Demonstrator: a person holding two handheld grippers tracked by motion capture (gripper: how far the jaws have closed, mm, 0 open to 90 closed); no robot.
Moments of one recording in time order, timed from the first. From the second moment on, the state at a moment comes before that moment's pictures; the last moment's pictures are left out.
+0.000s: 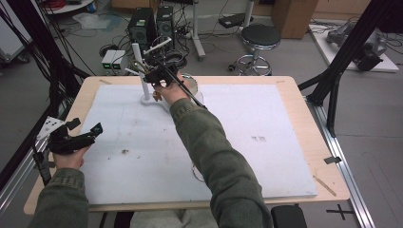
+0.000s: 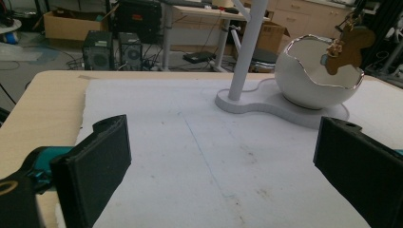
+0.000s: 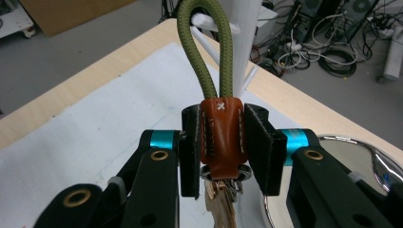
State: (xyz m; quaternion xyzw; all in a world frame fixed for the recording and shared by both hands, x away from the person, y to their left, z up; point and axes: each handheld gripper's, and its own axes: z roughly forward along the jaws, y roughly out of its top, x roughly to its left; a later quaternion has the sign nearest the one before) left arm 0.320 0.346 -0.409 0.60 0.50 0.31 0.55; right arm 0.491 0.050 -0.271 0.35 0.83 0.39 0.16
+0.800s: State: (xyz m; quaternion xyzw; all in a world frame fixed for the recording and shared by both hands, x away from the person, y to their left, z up) left arm 0.319 0.347 -0.409 0.60 0.50 0.31 0.54; right arm 0.503 0.045 -0.285 0.35 0.85 0.36 0.17
